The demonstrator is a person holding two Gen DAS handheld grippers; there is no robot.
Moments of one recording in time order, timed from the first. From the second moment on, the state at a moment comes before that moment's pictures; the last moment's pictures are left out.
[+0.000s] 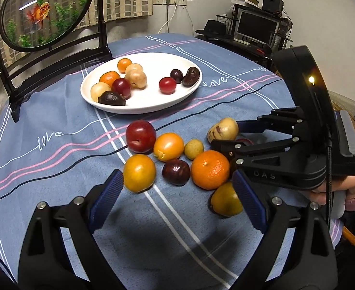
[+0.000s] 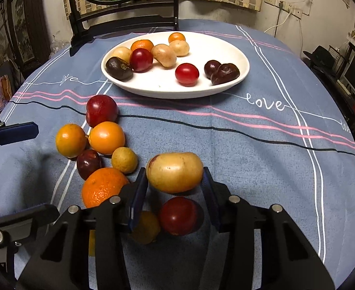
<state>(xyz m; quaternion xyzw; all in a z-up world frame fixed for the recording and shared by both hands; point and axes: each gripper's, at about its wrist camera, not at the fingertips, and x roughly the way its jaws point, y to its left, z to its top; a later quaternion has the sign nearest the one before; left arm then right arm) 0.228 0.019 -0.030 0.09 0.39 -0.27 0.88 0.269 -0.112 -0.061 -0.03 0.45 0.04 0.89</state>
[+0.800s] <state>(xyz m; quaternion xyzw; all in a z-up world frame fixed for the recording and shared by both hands) 0.197 -0.013 -0.051 0.13 0.41 -0.34 0.84 0.173 -0.168 -0.038 0.05 0.39 -0.04 0.92</state>
